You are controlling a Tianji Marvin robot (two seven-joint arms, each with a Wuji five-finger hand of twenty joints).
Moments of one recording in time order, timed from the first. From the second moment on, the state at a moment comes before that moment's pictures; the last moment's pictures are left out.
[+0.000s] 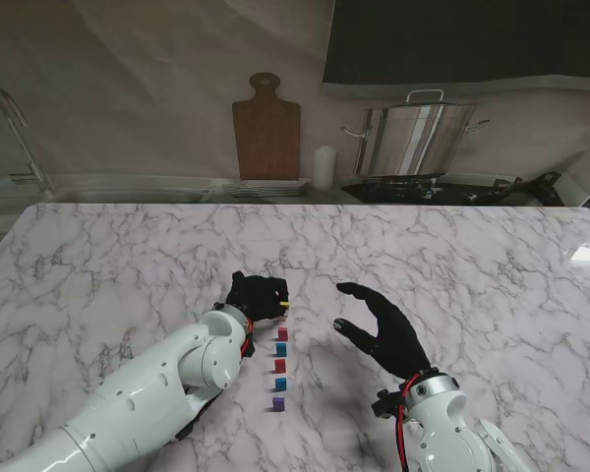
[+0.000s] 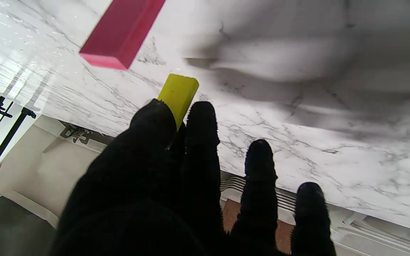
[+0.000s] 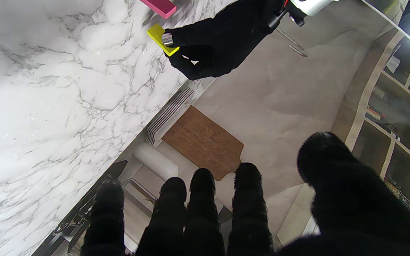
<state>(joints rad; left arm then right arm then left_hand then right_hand) 1.16 -1.19 -0.69 -1.24 0.58 0.23 0.15 -1.90 -1.16 1.26 -1.88 -0.38 -0.01 -0.20 1.01 -0.47 0.36 -0.11 0.62 0.00 0.98 0.54 1.09 -0.02 0.27 0.65 0.45 0.25 0.70 0.80 -0.08 0.33 0.80 0.69 0.42 -0.32 0.63 -0.06 0.31 -0.12 0.34 0.36 0.36 -0.01 0.30 0.23 0.34 -0.08 0.06 0.16 -0.01 0.22 0.57 0.43</state>
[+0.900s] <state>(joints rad) 1.16 -1.19 -0.68 -1.23 0.58 0.23 0.13 -1.90 -1.16 1.26 -1.88 -0.38 -0.01 -0.20 1.01 -0.47 0.36 -0.11 0.62 0.00 0.98 0.53 1.10 -0.02 0.25 0.62 0.46 0.24 0.70 0.80 -0.08 0.33 0.81 0.69 0.42 -0.32 0.63 -0.06 0.31 -0.12 0.34 0.36 0.36 -0.01 0.30 0.23 0.34 -0.08 0.06 0.16 -0.01 0.22 0.57 0.43</state>
